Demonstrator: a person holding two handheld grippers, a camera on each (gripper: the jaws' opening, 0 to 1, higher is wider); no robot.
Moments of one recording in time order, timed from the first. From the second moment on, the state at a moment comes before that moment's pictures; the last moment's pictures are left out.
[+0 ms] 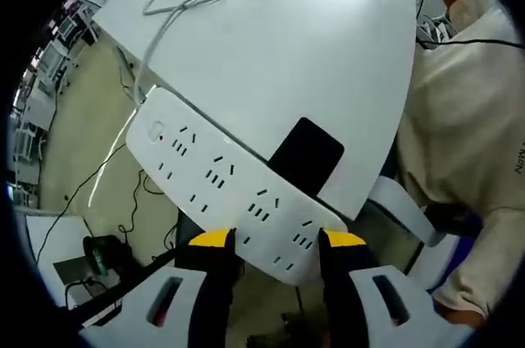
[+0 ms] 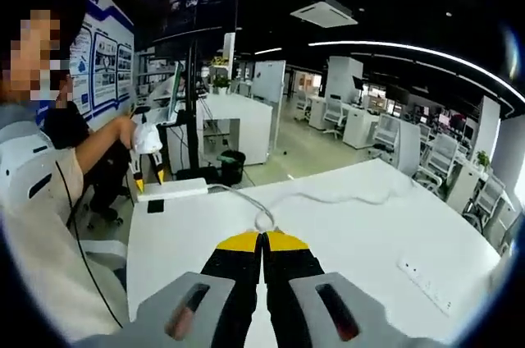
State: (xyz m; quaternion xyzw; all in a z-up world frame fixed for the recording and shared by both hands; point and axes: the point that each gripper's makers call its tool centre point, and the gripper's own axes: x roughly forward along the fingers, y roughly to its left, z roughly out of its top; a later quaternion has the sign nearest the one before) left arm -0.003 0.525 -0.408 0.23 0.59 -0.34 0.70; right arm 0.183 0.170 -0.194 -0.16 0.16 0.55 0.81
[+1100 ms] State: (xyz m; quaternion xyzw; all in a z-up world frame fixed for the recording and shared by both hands) left arm -0.003 0.525 -0.406 0.22 0.57 -0.35 0.71; right arm 0.171 0.288 -0.212 -0.21 0.18 0.62 0.74
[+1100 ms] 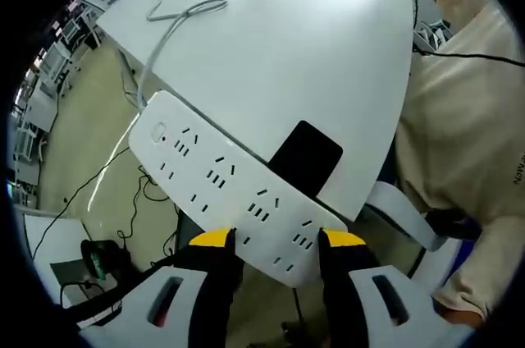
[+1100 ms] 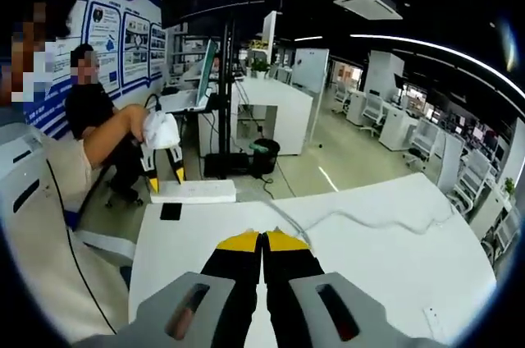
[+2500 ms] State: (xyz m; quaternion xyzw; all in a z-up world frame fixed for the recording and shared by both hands) left arm 0.000 0.521 -0.407 0.22 0.56 -0.35 0.72; right arm 0.154 0.412 -0.255 -0.24 0.20 0.68 0.66
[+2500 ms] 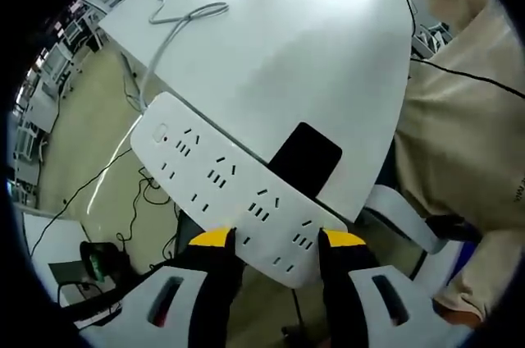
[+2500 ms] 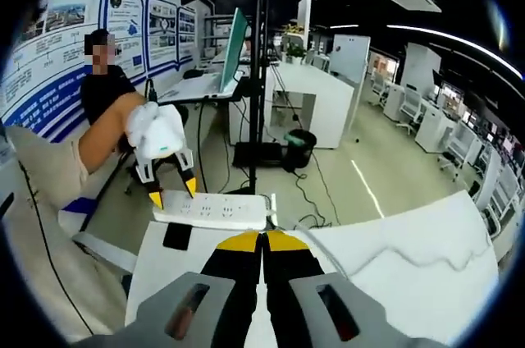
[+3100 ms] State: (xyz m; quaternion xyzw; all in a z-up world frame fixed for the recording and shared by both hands) left arm 0.000 0.522 -0.407 0.22 0.56 -0.35 0.72; right arm 0.153 0.448 -0.277 -0.24 0.22 0.69 0.65
